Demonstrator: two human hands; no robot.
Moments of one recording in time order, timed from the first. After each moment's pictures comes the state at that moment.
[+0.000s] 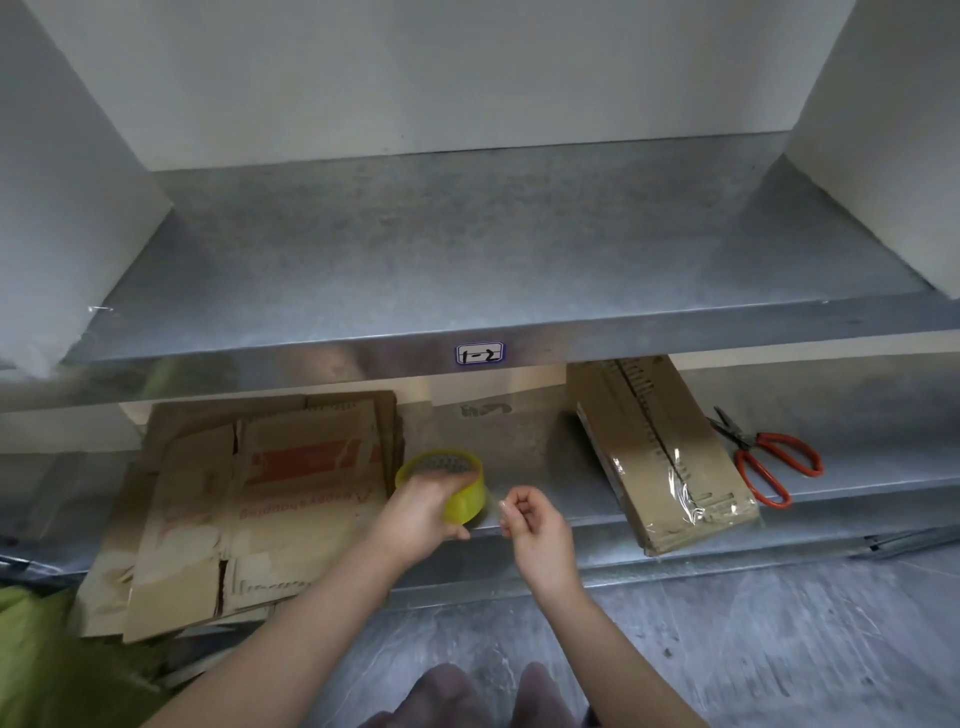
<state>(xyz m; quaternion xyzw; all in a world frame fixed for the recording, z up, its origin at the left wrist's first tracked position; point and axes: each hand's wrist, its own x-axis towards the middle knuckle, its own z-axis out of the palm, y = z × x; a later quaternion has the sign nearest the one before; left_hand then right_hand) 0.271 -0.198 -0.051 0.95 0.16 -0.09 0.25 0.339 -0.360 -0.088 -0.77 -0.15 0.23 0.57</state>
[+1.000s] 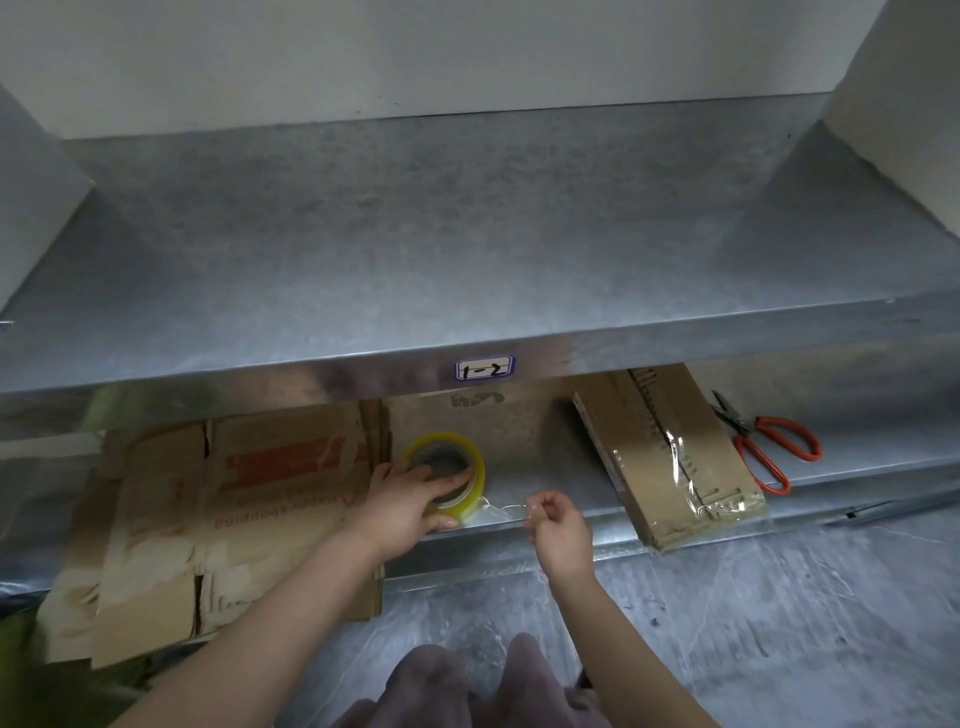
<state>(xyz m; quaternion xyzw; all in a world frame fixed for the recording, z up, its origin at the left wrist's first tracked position) 0.277 -0.169 -0.073 0.96 0.12 -0.19 0.17 0.361 -0.367 -0.115 -0.79 0.05 0.27 0.54</state>
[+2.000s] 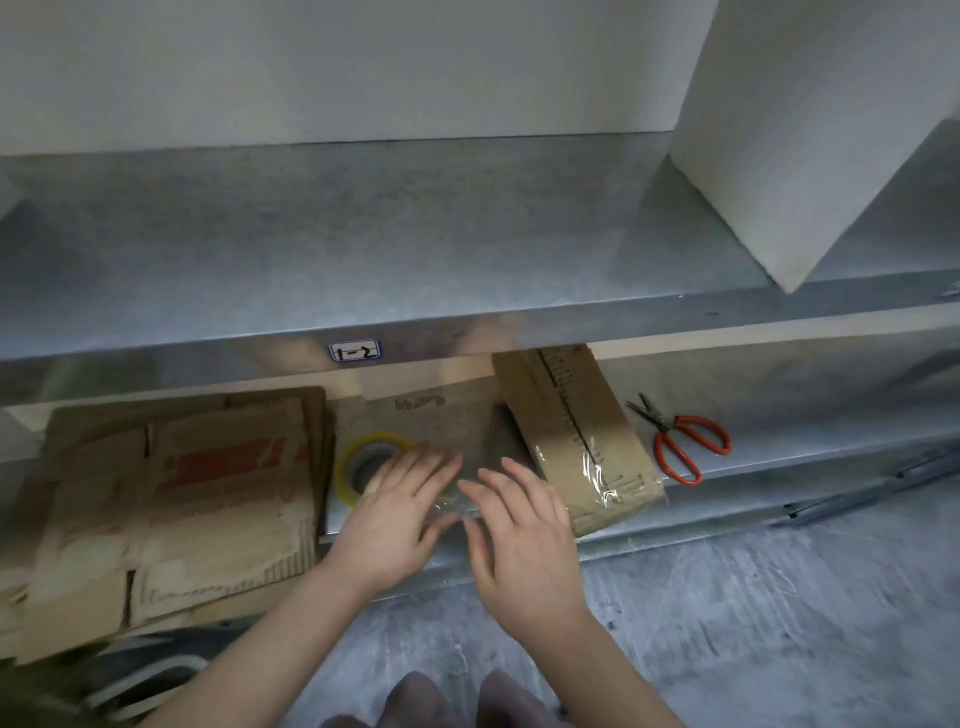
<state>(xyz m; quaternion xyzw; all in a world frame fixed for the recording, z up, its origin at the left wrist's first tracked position) 0.277 -0.253 -0.034 0.99 0.06 0.02 0.15 0.338 -0.429 -0.014 -0.86 -0.42 -0.10 0.27</state>
